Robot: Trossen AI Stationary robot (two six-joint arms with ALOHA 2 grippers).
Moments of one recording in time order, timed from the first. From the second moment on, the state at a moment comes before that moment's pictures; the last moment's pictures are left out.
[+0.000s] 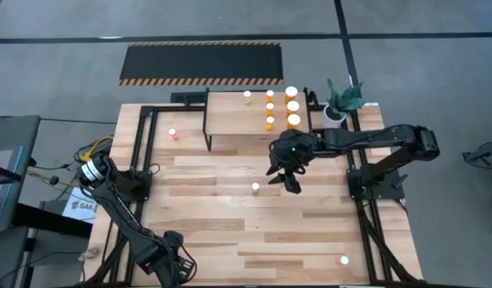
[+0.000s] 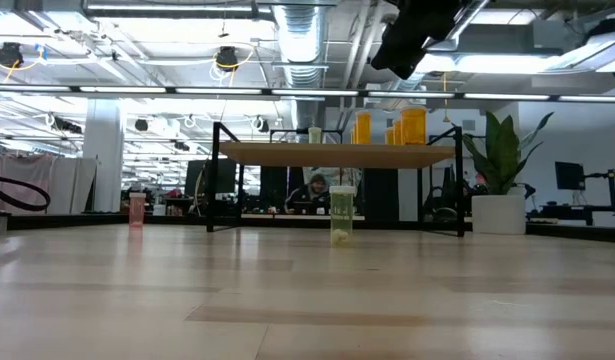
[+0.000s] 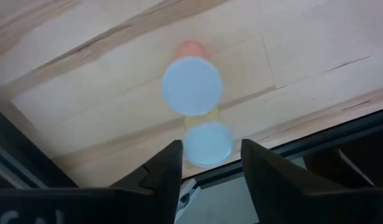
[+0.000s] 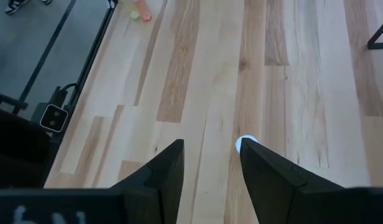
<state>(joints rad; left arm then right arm) -0.92 1.77 1.25 -0.91 0.12 -2.09 -0.04 1.39 1.15 -0.52 -0.32 0.02</state>
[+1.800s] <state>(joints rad) -0.92 1.77 1.25 -0.93 0.12 -2.06 -0.04 1.39 1.15 -0.52 -0.32 0.02</state>
